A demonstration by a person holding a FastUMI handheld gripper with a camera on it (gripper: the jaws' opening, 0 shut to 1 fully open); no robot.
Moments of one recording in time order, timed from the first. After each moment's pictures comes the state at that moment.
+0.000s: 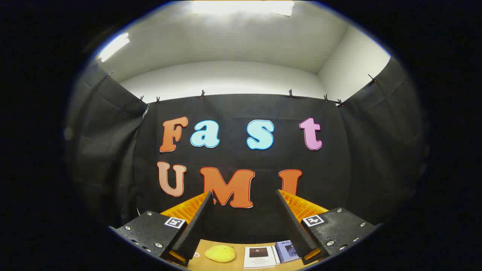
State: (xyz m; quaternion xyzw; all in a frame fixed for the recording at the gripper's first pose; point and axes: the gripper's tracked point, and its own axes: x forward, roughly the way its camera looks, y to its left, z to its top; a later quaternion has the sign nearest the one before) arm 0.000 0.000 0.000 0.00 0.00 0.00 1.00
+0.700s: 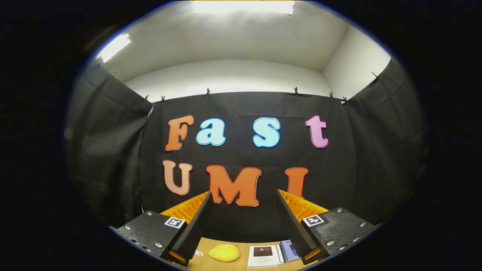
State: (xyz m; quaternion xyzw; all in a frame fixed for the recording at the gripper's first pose) arm 0.001 0.015 -0.008 0.01 0.01 0.02 1.00
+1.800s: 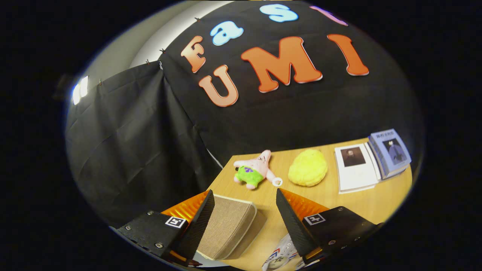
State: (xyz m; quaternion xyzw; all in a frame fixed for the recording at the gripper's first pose) arm -0.074 0.194 -0.305 0.23 0.43 0.23 0.85
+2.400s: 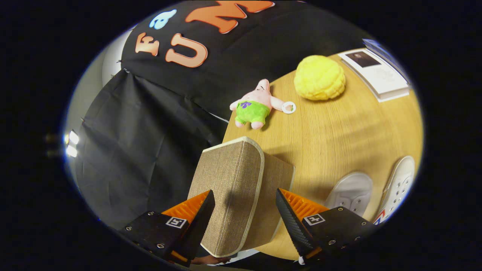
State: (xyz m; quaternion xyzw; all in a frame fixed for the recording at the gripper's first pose) arm -0.163 0.260 -0.432 0.38 0.58 0.24 0.68
